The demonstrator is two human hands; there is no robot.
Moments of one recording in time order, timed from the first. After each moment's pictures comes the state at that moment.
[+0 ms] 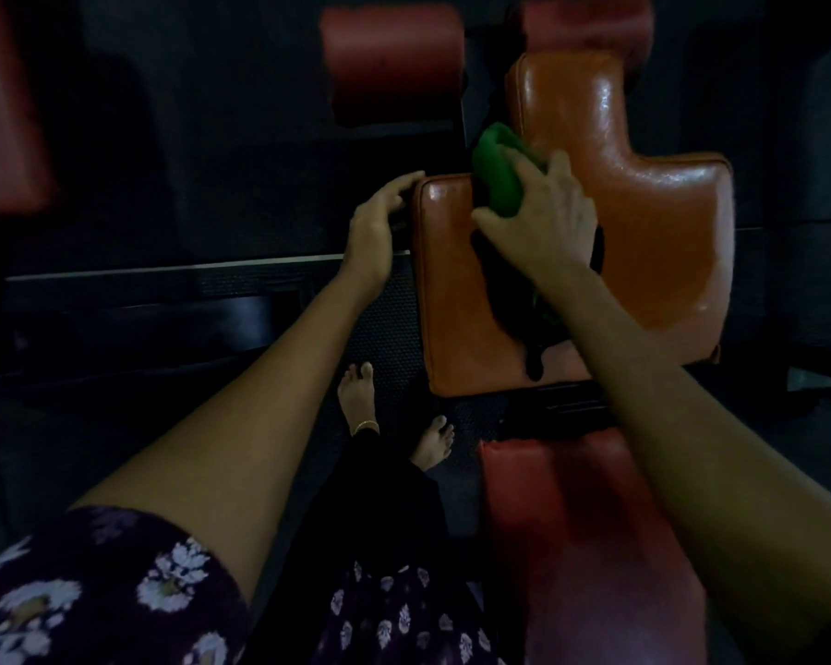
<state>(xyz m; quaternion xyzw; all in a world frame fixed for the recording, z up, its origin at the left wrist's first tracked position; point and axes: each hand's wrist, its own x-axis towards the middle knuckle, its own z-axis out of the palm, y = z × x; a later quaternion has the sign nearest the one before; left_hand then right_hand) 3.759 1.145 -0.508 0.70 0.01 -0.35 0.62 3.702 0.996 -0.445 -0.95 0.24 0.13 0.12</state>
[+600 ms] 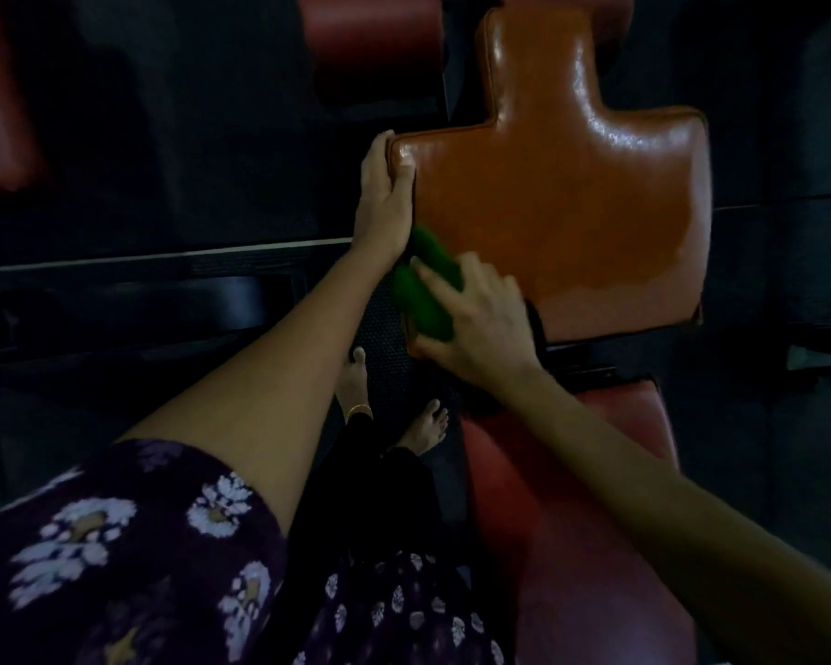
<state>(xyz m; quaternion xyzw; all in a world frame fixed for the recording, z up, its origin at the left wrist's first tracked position) 3.733 1.123 -0.505 0.79 -0.02 -0.29 0.54 3.590 1.054 -0.455 -0.98 0.05 0.15 0.12</state>
